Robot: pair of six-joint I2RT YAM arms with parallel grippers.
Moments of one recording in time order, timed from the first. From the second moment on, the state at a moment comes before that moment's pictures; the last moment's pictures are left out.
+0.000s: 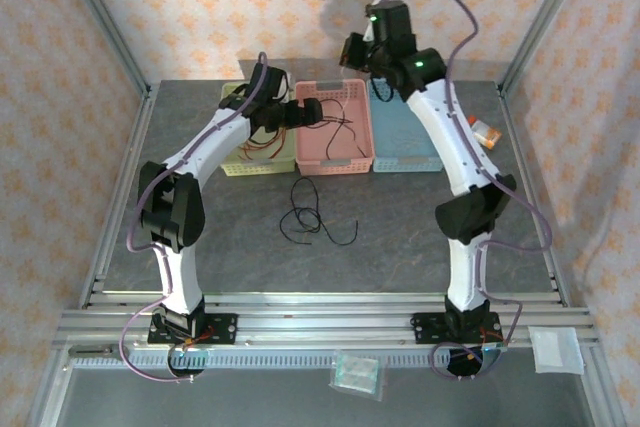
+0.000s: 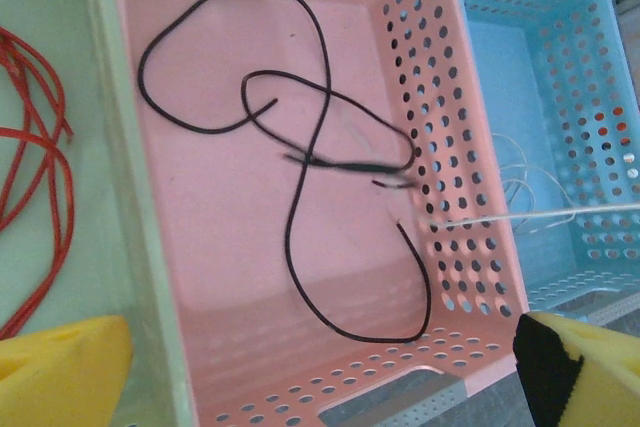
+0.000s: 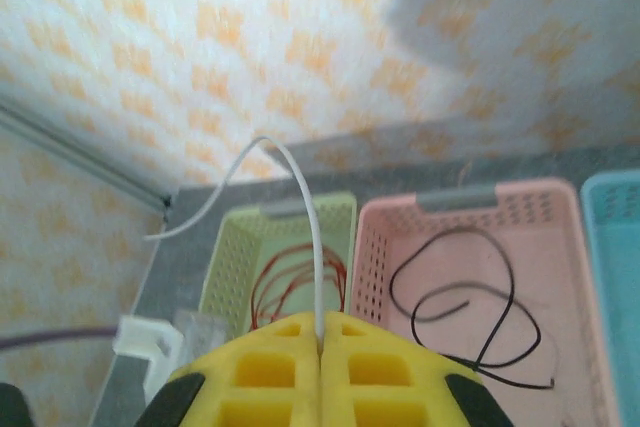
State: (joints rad) left arm -0.32 1.94 1.73 -0.58 0.24 -0.49; right arm 0.43 2.00 2.41 -0.84 -0.04 0.53
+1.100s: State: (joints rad) left arm -0.36 1.59 1.40 -0.71 0.10 -0.33; right arm 0.26 1.90 2.03 -0.78 0.15 0.59
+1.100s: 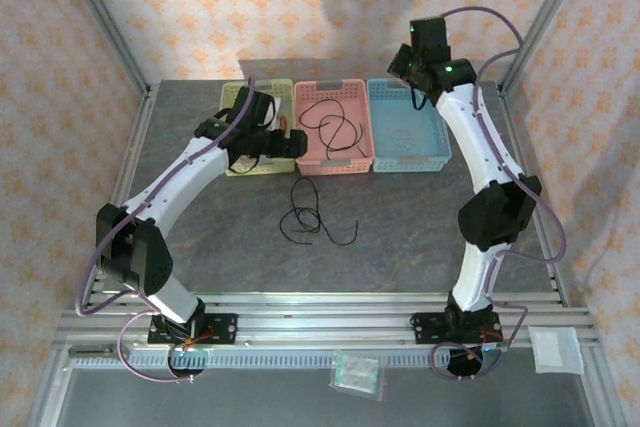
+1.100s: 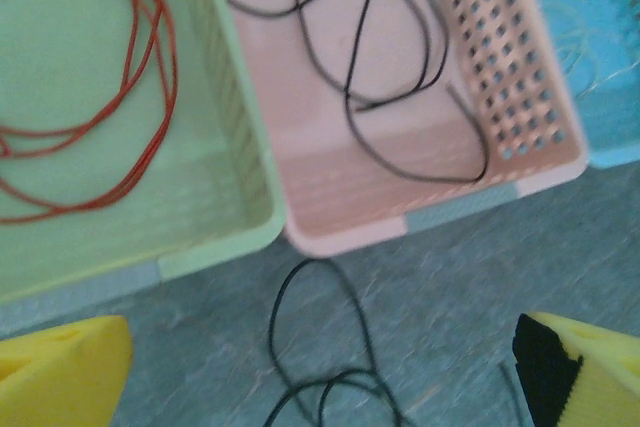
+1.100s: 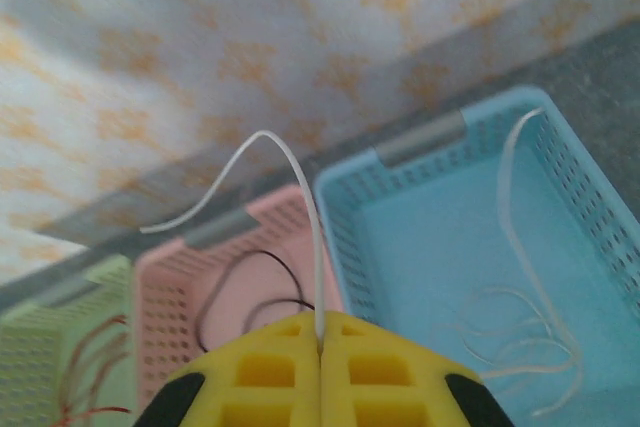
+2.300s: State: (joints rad) left arm -0.29 1.21 0.83 -0.62 0.23 -0.44; right arm 0.81 1.78 1.53 -0.85 0.07 0.37
